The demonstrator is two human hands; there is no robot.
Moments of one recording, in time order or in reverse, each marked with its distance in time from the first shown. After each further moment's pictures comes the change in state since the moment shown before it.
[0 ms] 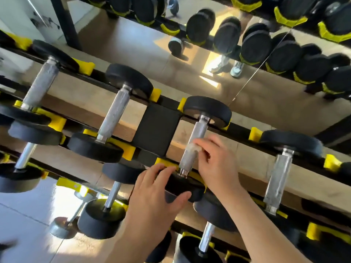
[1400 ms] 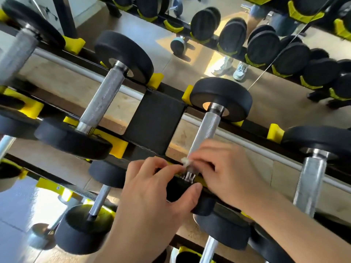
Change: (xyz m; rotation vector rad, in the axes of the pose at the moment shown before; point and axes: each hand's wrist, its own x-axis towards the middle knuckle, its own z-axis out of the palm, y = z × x) left_hand 0.021 -0.007 0.016 0.003 0.230 0.121; right_hand 0.006 0.013 0.002 0.008 -0.252 -0.355
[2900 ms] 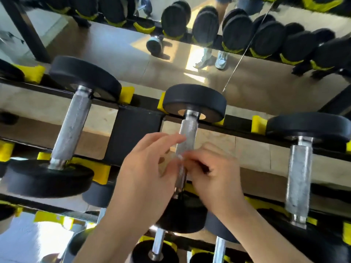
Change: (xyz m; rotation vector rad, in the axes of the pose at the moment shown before) left_hand 0.069 0.018 -0.008 -0.263 -0.145 0.113; right_hand -0.004 0.007 0.031 0.231 0.522 0.286
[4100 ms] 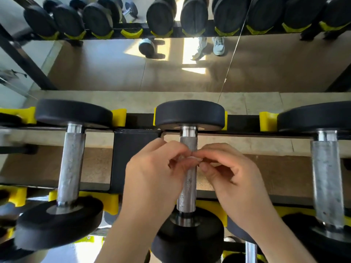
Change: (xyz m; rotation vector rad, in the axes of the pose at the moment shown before) left_hand 0.052 -0.001 0.012 0.151 0.000 0.148; right_hand 0.013 0.008 -0.015 0.271 0.003 0.284
